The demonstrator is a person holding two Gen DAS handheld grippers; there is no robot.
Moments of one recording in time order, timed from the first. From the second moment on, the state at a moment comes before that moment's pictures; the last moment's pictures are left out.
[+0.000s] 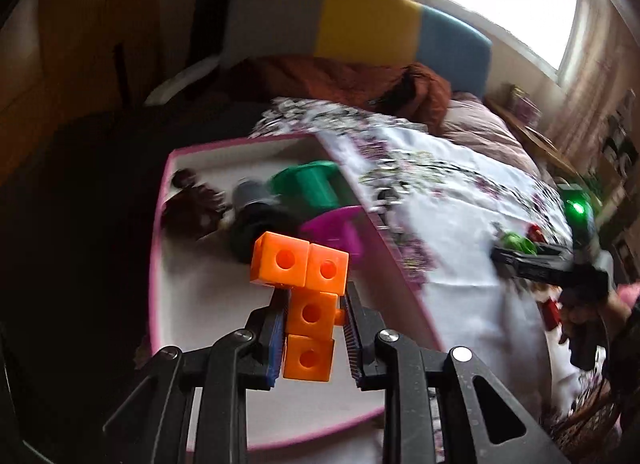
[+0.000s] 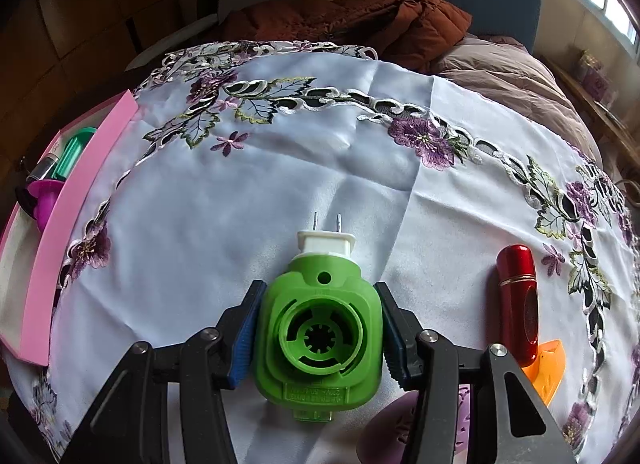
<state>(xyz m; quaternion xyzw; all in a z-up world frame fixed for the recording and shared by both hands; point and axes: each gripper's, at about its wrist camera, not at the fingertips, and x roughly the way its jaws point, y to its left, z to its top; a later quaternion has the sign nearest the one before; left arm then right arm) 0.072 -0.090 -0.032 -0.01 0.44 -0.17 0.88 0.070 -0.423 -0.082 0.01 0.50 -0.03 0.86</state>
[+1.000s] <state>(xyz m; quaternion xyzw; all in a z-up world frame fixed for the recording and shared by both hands) 0.144 -0.043 -0.064 0.00 0.47 -0.09 0.88 0.072 -0.422 -0.083 0.00 0.50 -0.03 0.86</state>
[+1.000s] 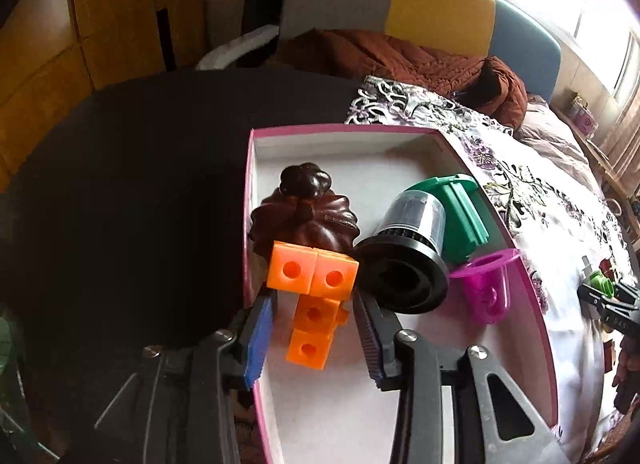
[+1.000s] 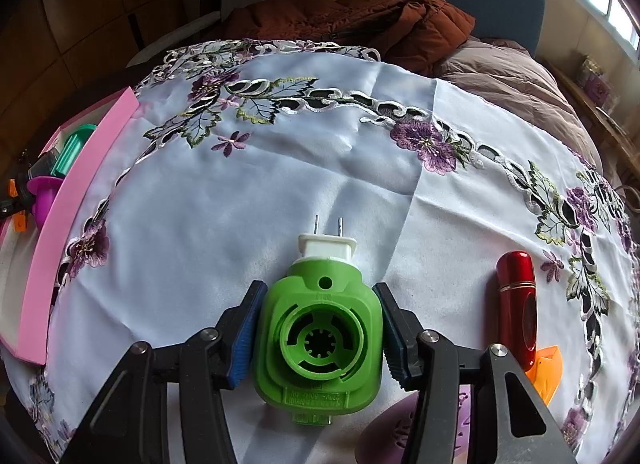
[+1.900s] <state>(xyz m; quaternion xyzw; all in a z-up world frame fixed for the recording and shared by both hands) 0.060 -0.050 -0.018 0.00 0.42 -0.09 0.90 0.072 -0.418 -0.083 -0.01 0.50 -0.04 0.86</state>
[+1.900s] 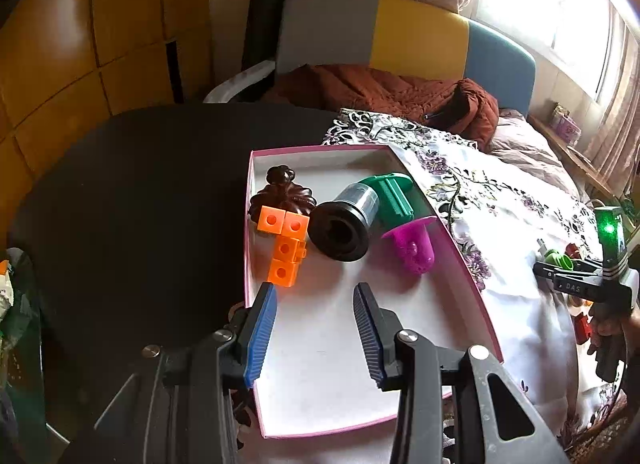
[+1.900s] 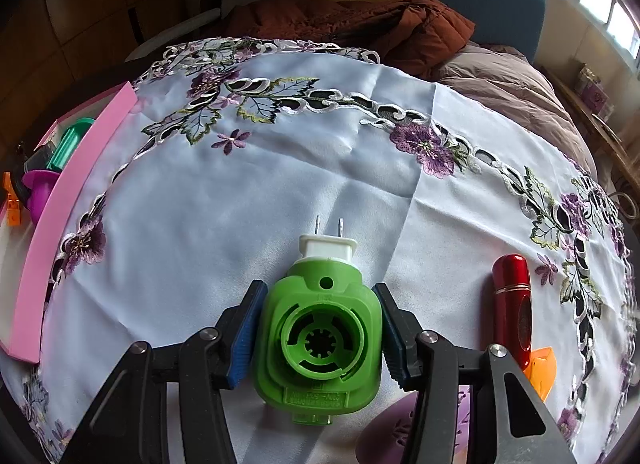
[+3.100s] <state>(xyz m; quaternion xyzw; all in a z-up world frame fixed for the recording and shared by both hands) 0.055 0.009 -0.030 -0.06 0.43 -0.06 0.90 0.067 -0.230 0.002 -0.01 0.43 0.16 0.89</state>
